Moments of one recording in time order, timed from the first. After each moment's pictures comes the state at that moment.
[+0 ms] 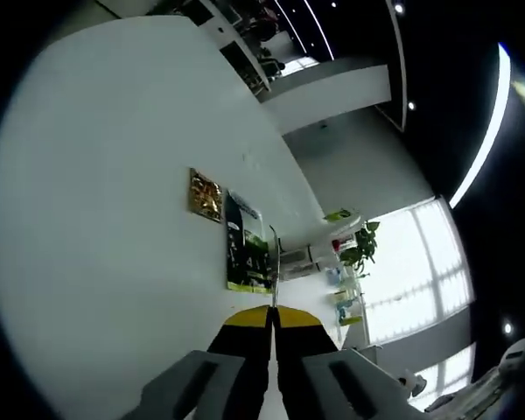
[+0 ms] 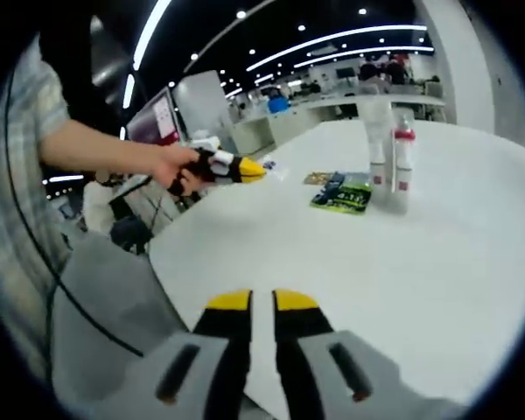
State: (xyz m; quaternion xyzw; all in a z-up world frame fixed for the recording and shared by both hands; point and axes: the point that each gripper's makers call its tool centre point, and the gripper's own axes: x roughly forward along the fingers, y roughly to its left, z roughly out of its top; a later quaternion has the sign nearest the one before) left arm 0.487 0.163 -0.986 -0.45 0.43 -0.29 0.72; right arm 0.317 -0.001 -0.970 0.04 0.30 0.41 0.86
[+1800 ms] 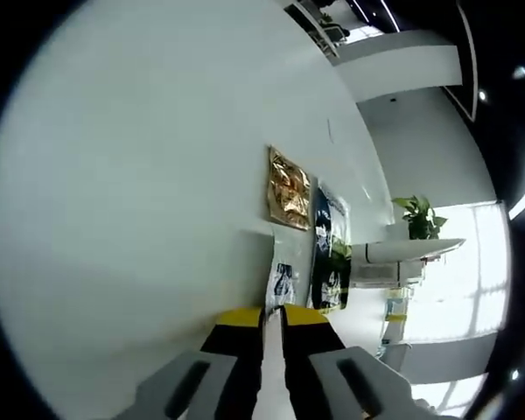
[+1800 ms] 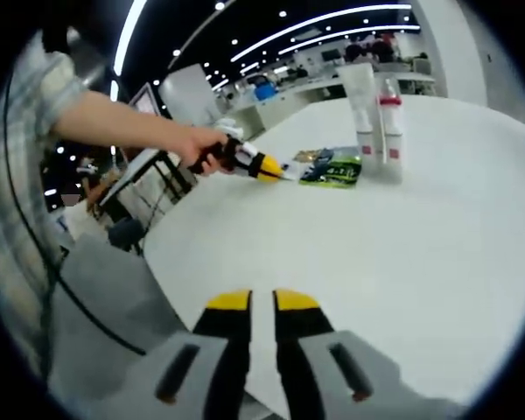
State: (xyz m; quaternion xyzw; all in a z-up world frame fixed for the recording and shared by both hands) left arm 0.526 0.162 -1.056 -0.40 0.58 -0.18 0.69; right arm 0.315 -0.007 -0.994 0.07 0.35 0.39 0.85
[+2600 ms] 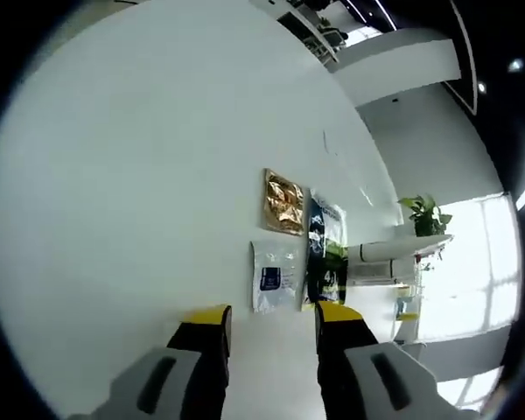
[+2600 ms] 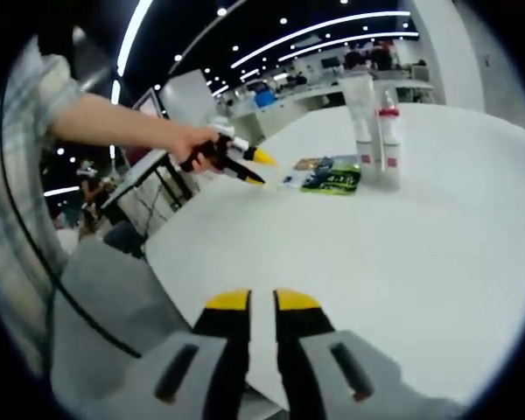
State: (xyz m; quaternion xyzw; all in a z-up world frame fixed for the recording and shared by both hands) left arm 0.513 0.184 -1.018 -0.36 0.55 -0.18 0.73; right arm 0.305 -0.008 -0.981 0.07 0.33 0.38 0.86
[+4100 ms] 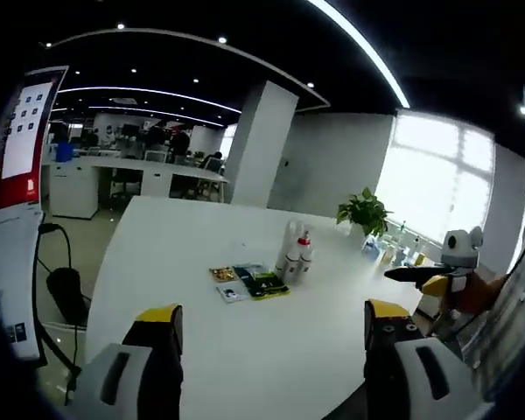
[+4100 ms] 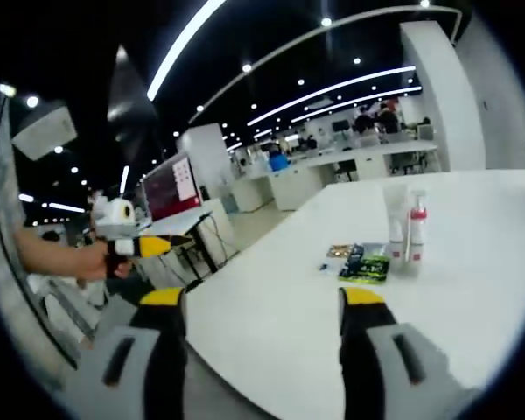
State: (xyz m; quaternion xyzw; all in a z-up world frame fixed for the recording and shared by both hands) left arm 0.304 0.261 -0.865 -0.10 0.20 -0.27 0.94; right arm 0.293 0.057 -0.849 0.10 0.16 0.38 0.91
